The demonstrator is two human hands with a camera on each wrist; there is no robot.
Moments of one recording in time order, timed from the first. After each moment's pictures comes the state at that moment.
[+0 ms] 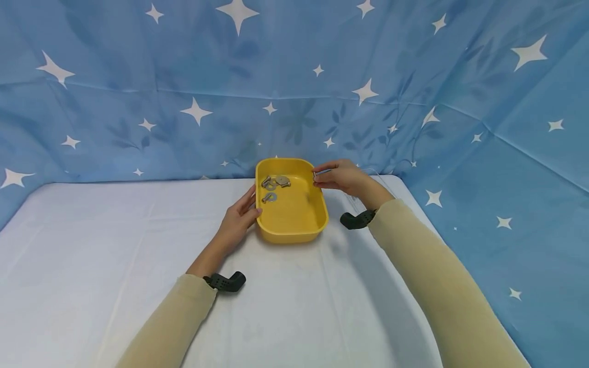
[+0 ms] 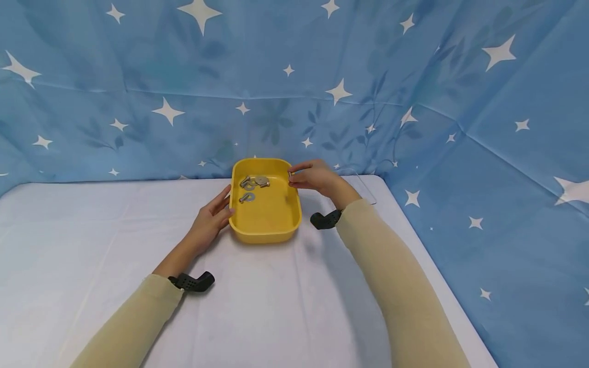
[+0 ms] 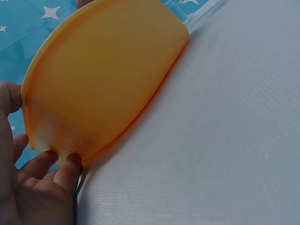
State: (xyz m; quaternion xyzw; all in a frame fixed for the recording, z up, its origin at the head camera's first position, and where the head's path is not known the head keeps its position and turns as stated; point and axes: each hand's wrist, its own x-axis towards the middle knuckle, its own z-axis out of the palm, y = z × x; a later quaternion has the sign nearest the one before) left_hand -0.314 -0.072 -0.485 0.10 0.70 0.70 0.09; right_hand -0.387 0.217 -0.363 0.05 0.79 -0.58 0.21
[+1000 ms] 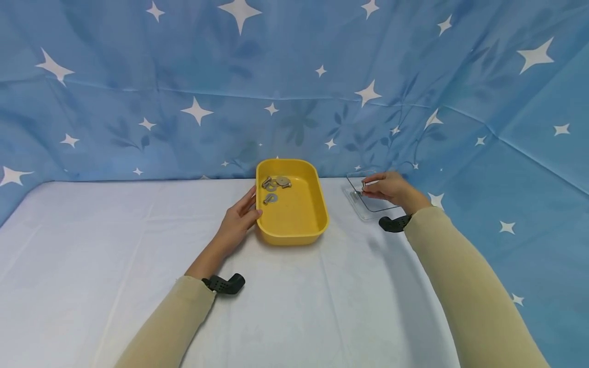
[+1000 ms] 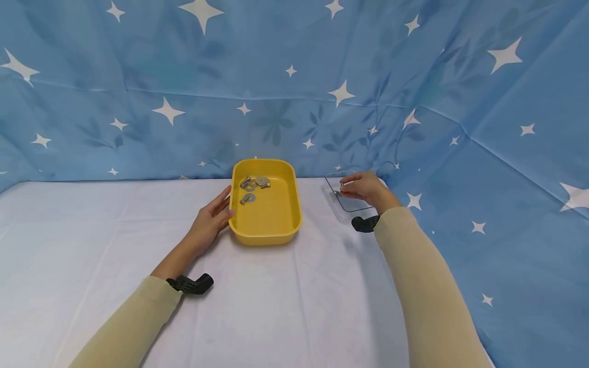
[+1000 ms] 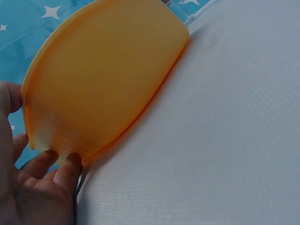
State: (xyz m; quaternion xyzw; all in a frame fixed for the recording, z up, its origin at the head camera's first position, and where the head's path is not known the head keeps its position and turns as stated) left_hand -0.313 -0.073 -0.484 0.09 0.71 0.69 0.10; right_hand -0.388 0.336 -0.386 0.10 0.81 -0.54 0.21
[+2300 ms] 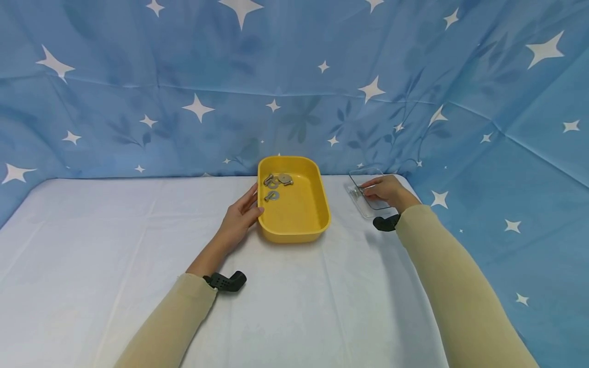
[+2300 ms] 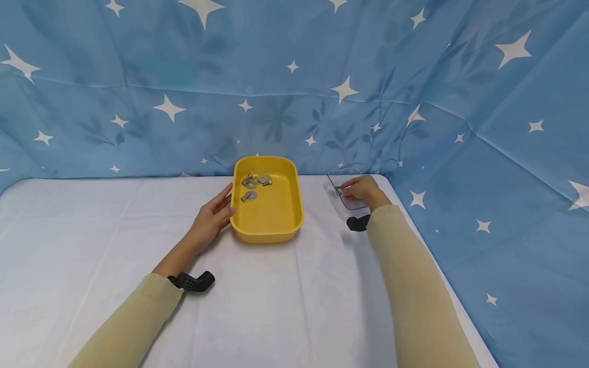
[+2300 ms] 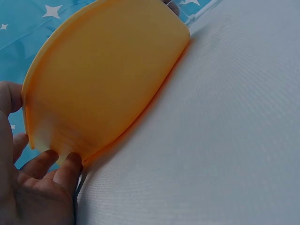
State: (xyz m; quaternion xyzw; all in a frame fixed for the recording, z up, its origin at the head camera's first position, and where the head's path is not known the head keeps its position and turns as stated) left_hand -0.316 -0.073 -0.487 0.09 0.71 0.69 0.09; right_hand -0.398 0.328 -0.415 0.15 0.88 -0.42 0.17
